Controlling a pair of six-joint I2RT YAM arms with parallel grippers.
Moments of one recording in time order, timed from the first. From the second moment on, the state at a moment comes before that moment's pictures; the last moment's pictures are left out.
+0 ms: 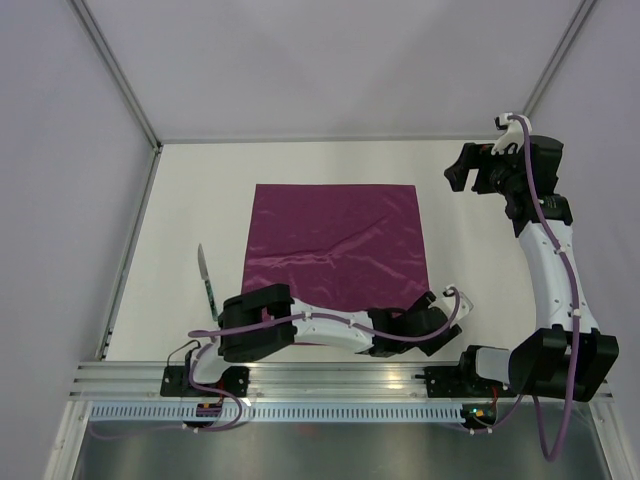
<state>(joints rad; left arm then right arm) -1.45 2.09 1.40 0.05 -0.37 -0.24 -0.14 1.27 1.24 -0.38 -0.40 0.03</state>
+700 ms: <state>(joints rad) -1.49 2.15 1.41 0.05 -0.33 -0.24 -0.14 1.28 1.21 -0.38 -0.37 0.02</state>
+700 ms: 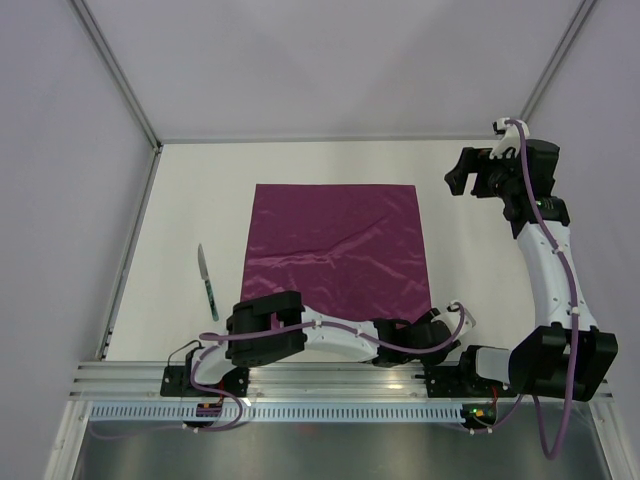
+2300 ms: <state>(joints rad) -1.26 1.92 1.33 0.09 -0.15 -0.33 -0.15 1.29 1.19 -0.38 -0.38 0.01</state>
